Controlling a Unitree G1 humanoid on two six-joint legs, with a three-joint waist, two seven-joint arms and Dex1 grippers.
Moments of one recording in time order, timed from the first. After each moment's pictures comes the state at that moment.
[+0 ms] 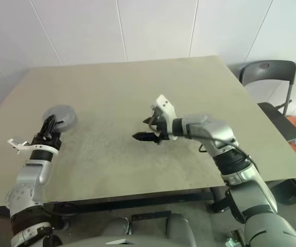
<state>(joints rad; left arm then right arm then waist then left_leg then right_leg) -0.22 0.16 0.71 0.19 -1.50 0.45 0.01 -0.69 -0.54 0.41 0.04 0.44 0.63 0.89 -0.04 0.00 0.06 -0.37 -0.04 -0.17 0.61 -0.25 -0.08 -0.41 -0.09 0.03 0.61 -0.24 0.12</state>
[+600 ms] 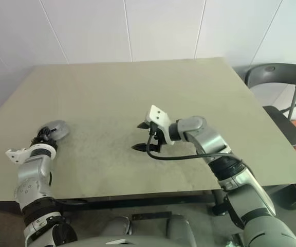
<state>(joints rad) -0.27 0.04 0.75 0.09 -1.44 0.34 0.36 -0.66 -0.49 0.40 0.07 0.33 0.51 1.02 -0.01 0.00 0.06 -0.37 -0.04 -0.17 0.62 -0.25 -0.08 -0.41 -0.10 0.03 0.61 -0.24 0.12</state>
